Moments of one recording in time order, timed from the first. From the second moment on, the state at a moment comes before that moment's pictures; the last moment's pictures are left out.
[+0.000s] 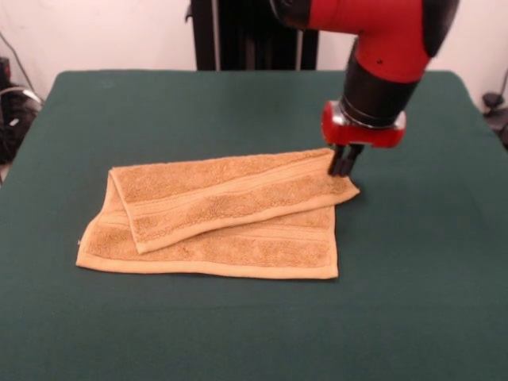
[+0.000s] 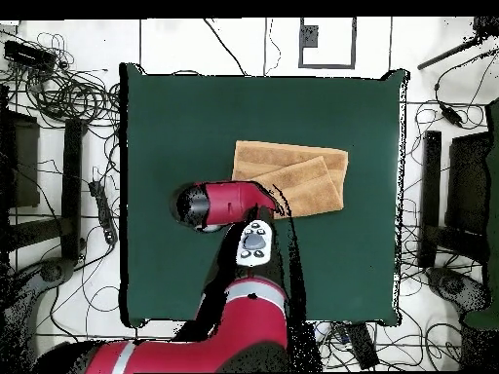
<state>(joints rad) 0.08 -0.35 -0.12 1.47 -0.08 0.57 1.79</state>
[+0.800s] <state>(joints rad) 0.03 -0.40 -0.12 1.60 -0.09 0.56 1.79</state>
